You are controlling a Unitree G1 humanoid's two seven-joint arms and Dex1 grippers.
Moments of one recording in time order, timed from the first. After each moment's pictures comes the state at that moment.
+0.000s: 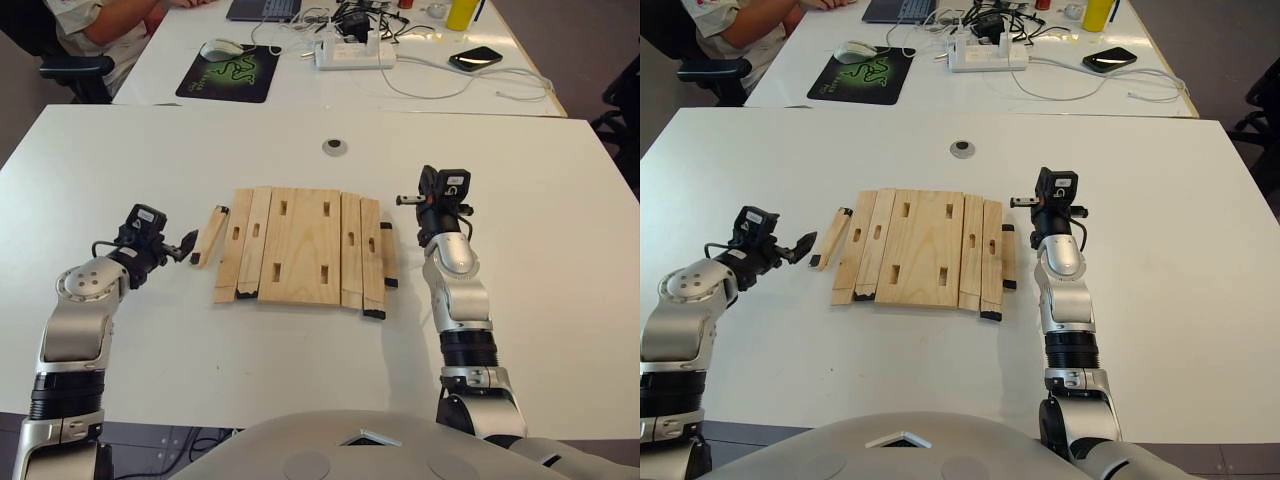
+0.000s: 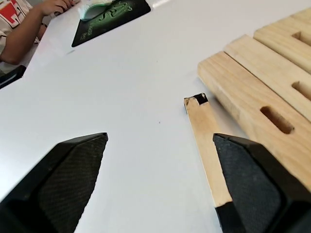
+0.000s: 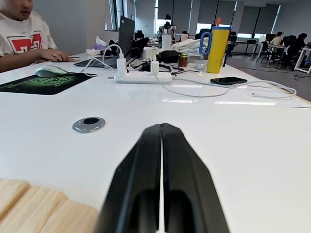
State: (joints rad) left arm -0.02 0.61 0.18 -0.13 -0.14 0.49 -0.50; right arm -0.24 -0.06 -0.08 0.13 0.05 0.09 0.00
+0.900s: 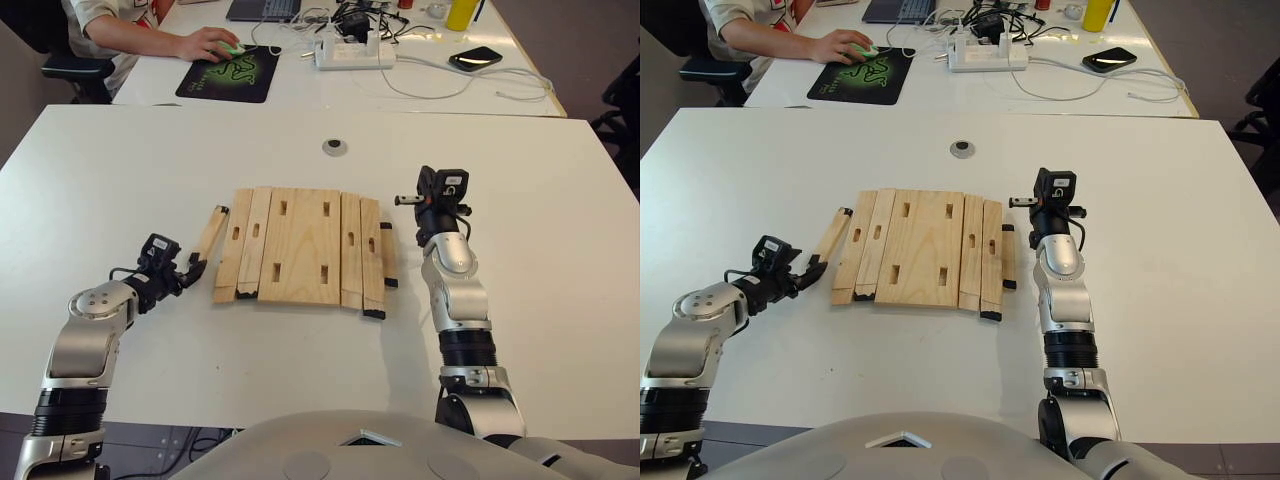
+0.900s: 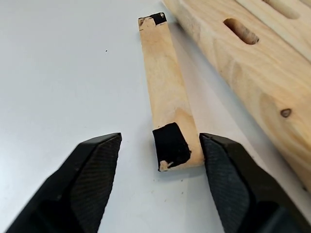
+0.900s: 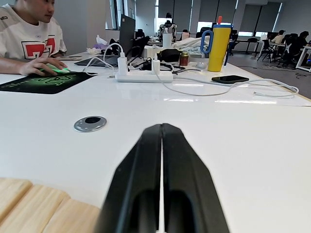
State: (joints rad) left arm 0.09 0.60 0.11 -0.11 -0.15 0.53 -0.55; right arm -0.24 -0.06 -0.08 0.13 0.05 0.10 0.00
